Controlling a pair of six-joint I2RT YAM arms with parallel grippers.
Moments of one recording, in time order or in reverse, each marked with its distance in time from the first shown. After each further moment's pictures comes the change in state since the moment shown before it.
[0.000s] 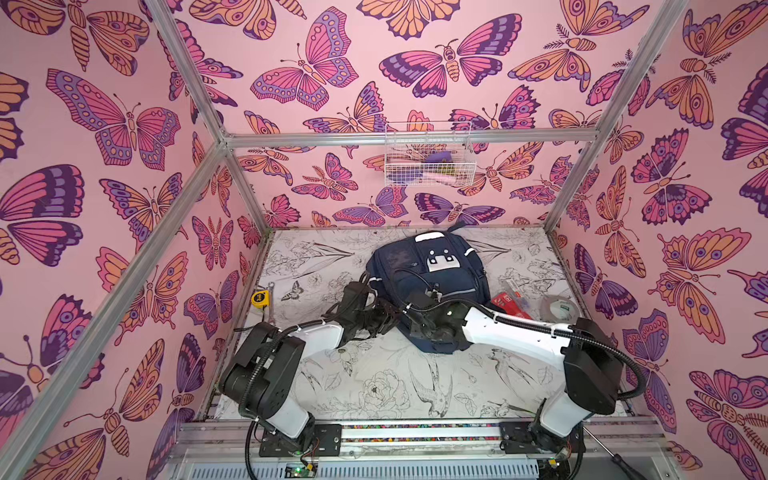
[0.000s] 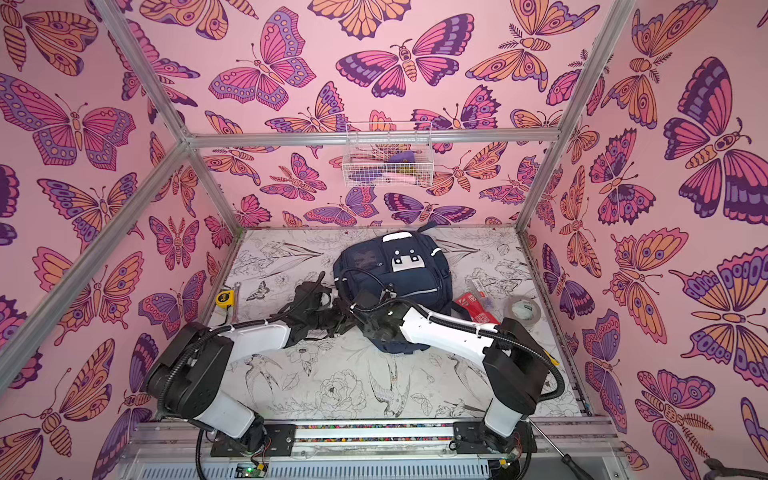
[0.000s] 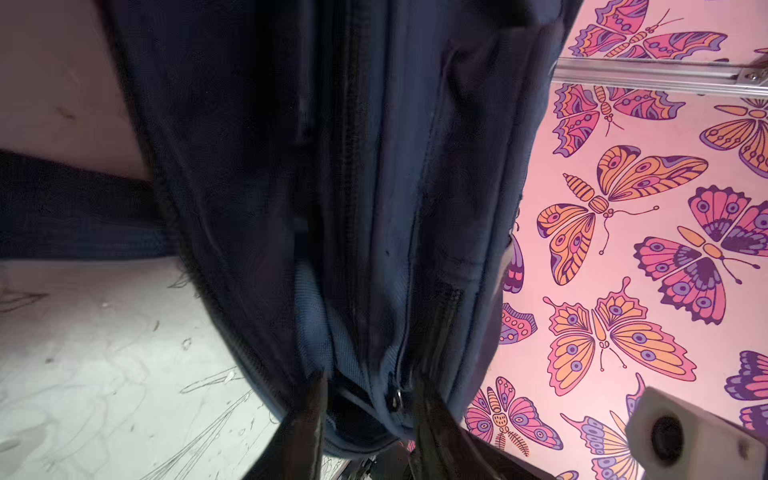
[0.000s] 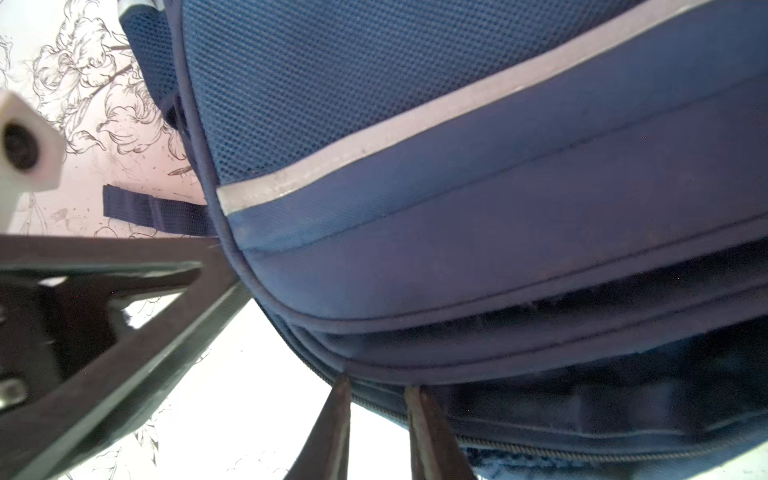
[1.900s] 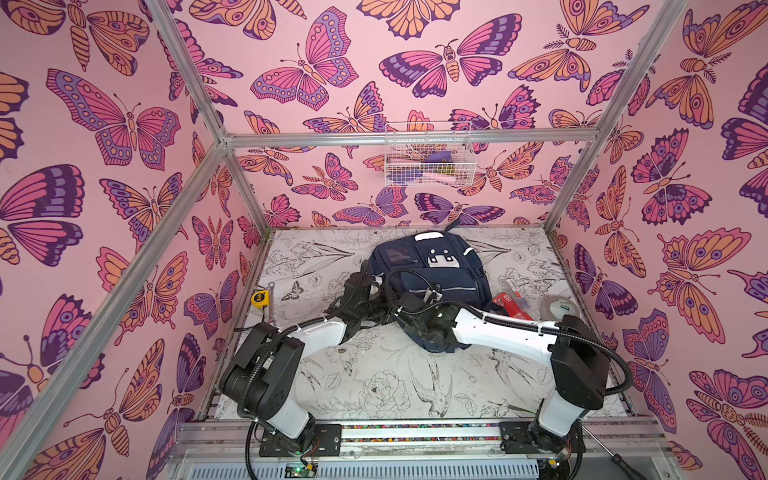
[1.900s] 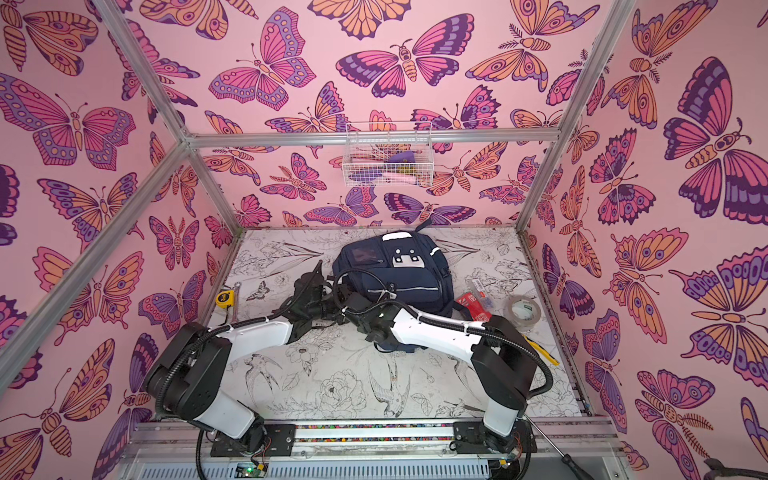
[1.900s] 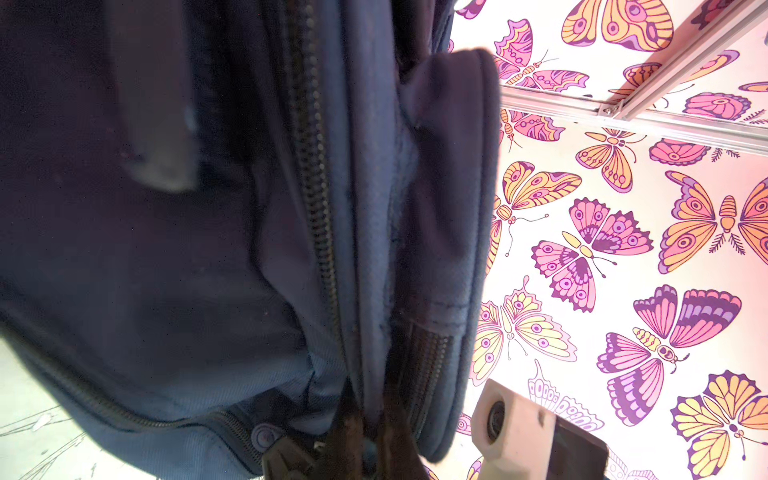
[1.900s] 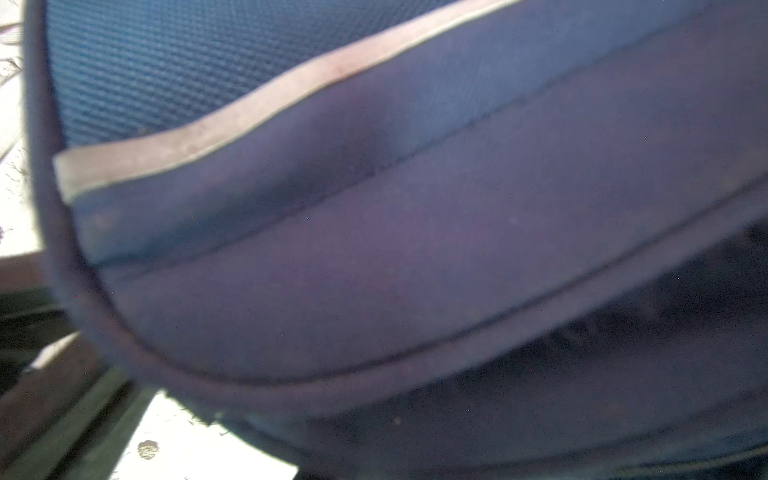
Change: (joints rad) left arm -0.022 -0.027 0.058 0.137 -0.001 -0.204; right arm 0.029 0.066 0.041 0.021 0.140 0.187
